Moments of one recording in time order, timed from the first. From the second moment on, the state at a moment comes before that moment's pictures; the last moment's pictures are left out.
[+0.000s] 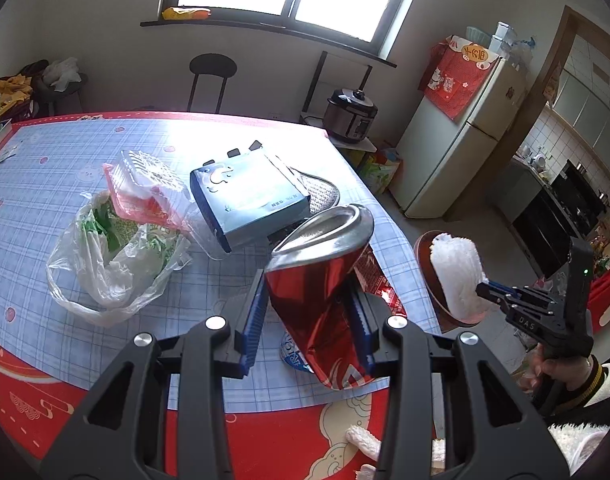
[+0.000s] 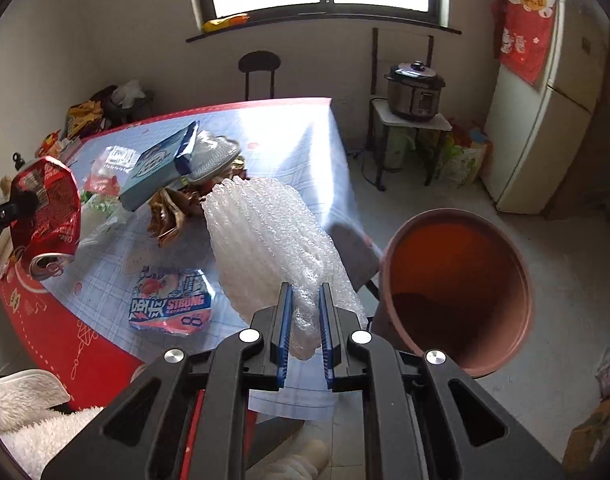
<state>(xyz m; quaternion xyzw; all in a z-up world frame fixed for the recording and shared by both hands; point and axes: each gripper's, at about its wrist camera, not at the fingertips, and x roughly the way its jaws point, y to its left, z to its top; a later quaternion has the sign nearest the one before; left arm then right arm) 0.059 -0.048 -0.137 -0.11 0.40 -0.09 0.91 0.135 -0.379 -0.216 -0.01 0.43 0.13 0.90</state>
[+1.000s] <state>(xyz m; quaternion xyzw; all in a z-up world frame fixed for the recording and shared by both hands) 0.075 -0.087 -0.133 -0.08 0.40 -0.08 0.91 0.217 -0.544 -0.210 0.12 0.38 -0.06 0.92</state>
